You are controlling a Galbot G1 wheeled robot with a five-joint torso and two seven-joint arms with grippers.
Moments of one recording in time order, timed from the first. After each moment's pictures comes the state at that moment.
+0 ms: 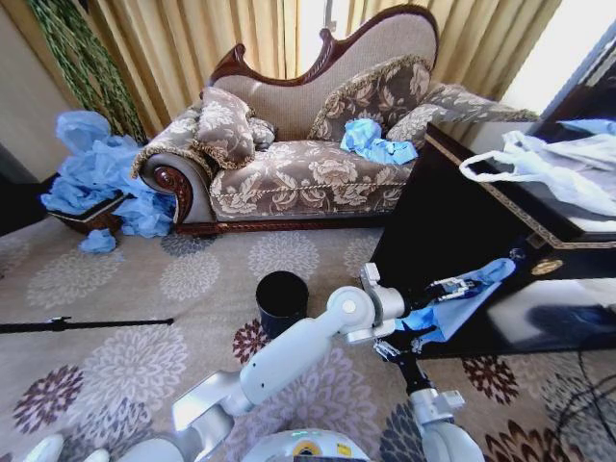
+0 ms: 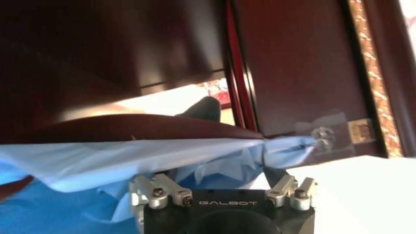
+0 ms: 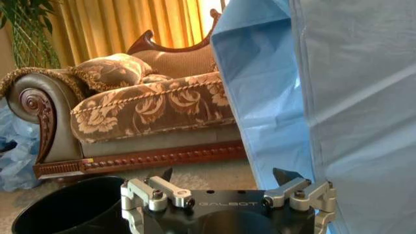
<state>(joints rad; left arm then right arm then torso) 0.51 -1.53 0.41 -1.78 -1.83 0.38 -0.42 -1.64 1.35 0.59 1.90 0.37 0.26 -0.21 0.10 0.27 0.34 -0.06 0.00</state>
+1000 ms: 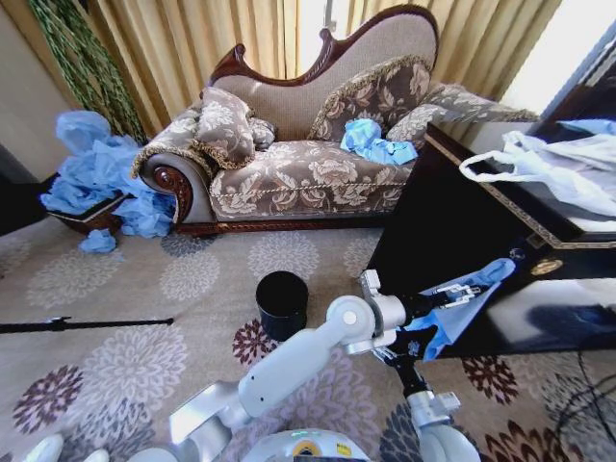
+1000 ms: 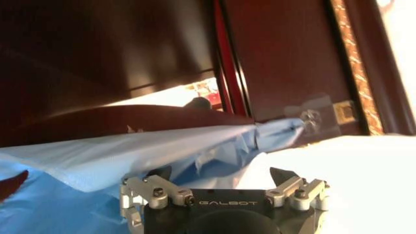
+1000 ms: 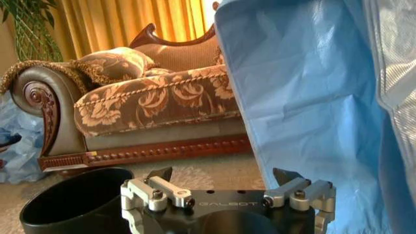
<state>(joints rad) 0.59 -1.50 0.41 -1.82 -1.74 0.39 -0.33 -1.64 1.36 0.57 1.88 0.35 0.25 -0.21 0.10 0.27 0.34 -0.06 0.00</state>
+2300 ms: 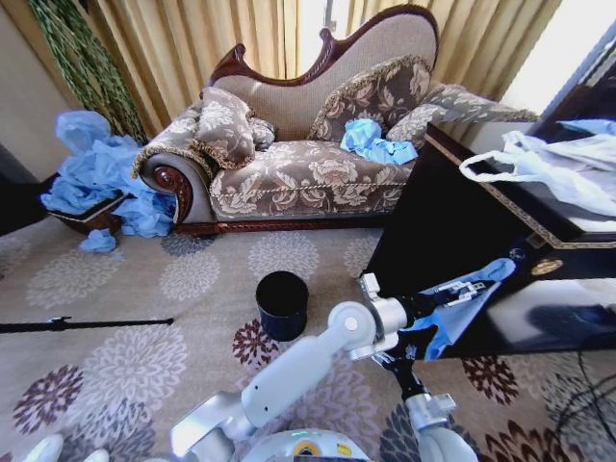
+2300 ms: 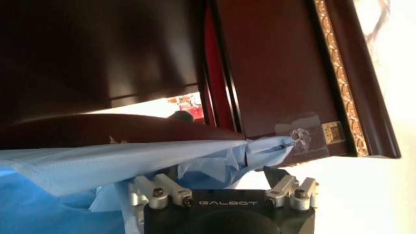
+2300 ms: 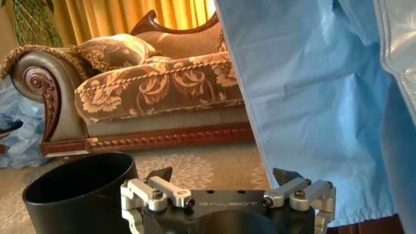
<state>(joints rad) 0.62 -1.57 0.39 -1.75 -1.70 0.34 -0.23 -1.64 1.35 0.57 1.85 0.33 0.25 -0.21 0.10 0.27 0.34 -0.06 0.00</state>
